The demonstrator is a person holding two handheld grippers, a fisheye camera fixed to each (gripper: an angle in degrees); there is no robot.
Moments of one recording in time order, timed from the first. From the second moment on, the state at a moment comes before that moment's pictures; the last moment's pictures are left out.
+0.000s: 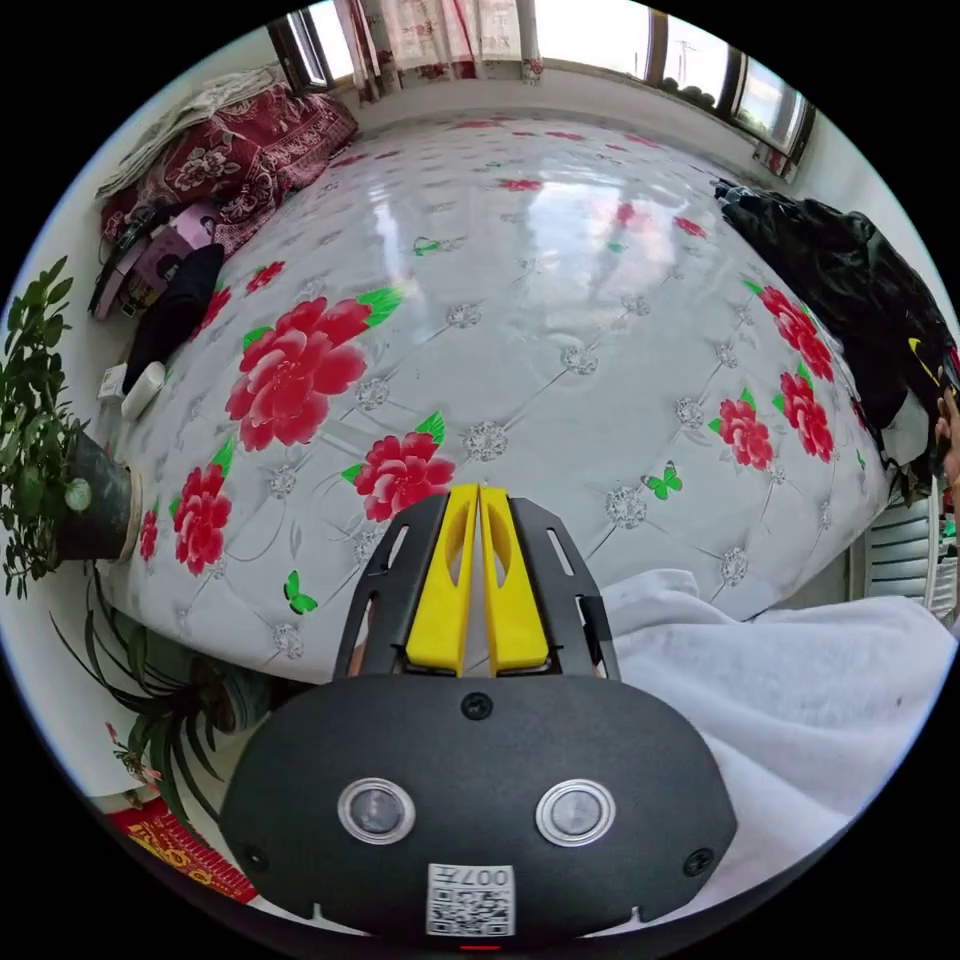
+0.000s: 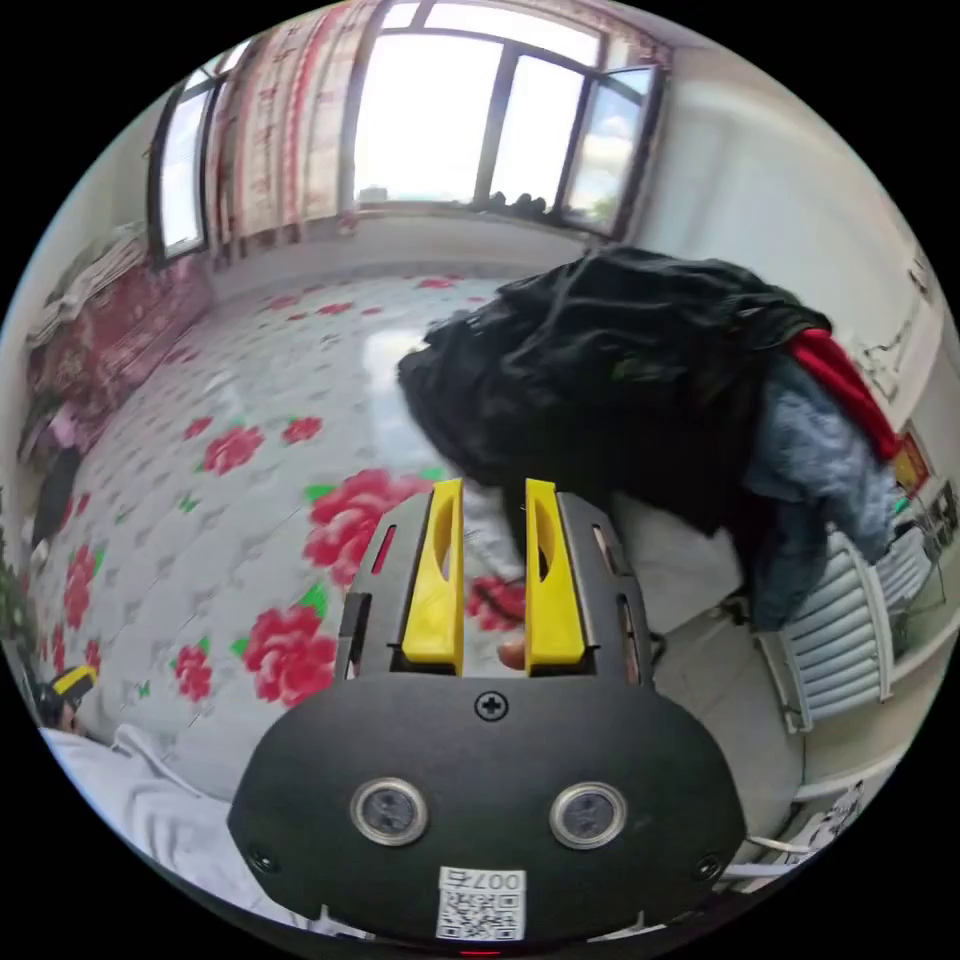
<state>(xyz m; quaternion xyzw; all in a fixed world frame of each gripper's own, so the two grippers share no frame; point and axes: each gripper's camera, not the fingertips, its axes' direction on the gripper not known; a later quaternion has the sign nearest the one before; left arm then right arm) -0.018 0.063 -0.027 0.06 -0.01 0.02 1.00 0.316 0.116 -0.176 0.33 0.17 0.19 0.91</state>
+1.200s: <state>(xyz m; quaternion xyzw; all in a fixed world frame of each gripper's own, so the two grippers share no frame) -0.181 0.096 -0.082 0.16 0.11 -0.09 0.98 -0.083 0.055 -0.070 0.15 -0.06 -0.29 0.94</state>
